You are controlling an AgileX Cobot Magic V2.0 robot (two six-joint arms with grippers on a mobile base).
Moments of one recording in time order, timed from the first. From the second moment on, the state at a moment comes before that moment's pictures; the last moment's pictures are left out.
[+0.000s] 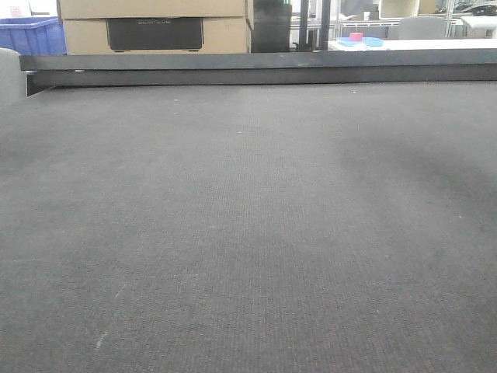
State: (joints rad) left arm -0.03 1.39 -1.60 -0.05 0.77 0.03; right arm 0.28 1.40 -1.64 0.11 0.99 -0.03
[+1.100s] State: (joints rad) left arm -0.03 1.39 -1.60 -0.04 0.64 0.03; right arm 0.28 1.40 -1.64 0.11 0.98 -0.03
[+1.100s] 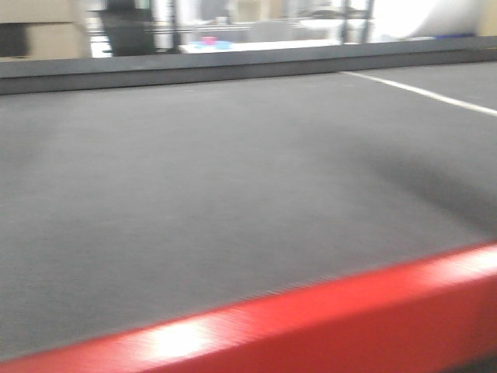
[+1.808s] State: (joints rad) left arm -0.03 1.39 -1.60 -0.04 0.64 0.03; right arm 0.28 1.40 -1.64 0.10 0.98 -0.03
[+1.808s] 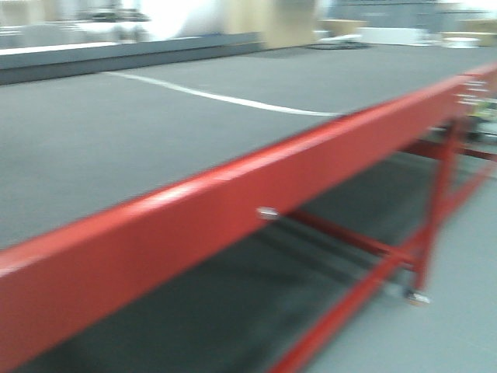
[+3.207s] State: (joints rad) left arm -0.03 1.39 -1.60 -0.04 0.64 0.03; right arm 0.28 1.40 -1.64 0.10 0.98 -0.03
